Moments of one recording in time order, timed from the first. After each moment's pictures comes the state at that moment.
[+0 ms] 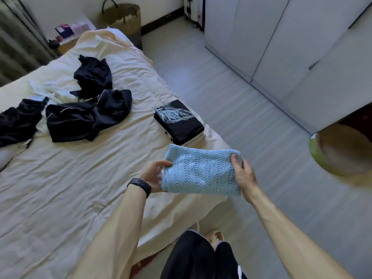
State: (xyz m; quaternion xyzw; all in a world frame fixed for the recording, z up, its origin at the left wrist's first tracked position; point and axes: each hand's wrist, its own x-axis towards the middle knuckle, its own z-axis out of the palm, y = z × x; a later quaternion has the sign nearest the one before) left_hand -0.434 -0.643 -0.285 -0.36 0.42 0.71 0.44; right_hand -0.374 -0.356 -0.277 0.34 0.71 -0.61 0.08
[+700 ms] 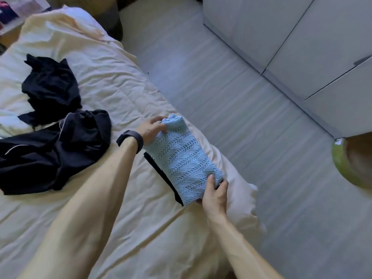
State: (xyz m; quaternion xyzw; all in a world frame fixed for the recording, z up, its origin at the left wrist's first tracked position) left_hand -0.853 -0.636 -0.374 -0.11 0.83 0.42 0.35; right_hand -0.628 -0.472 -0.403 0.49 0.65 -0.58 0.07
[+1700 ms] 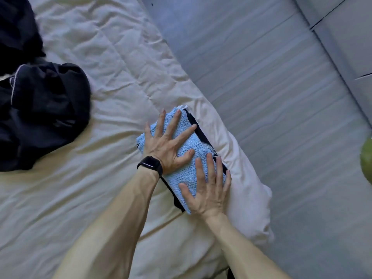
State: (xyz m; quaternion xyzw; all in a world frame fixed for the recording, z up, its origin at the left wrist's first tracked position) left_hand -0.799 -0.621 -0.542 0.17 0.96 0.04 0.21; right_hand -0.657 -0.473 -0.557 0.05 0.98 -0.18 0.02
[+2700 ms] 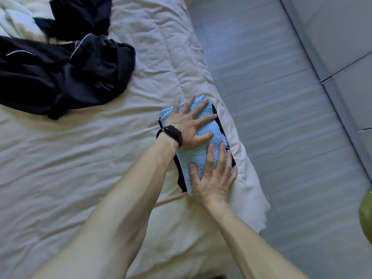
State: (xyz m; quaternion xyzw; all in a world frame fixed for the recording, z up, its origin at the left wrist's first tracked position) left_hand -0.782 -0.616 -0.508 0.17 0.97 0.02 0.20; right_hand -0.638 -0.477 -0.535 0.02 0.98 -0.17 0.07
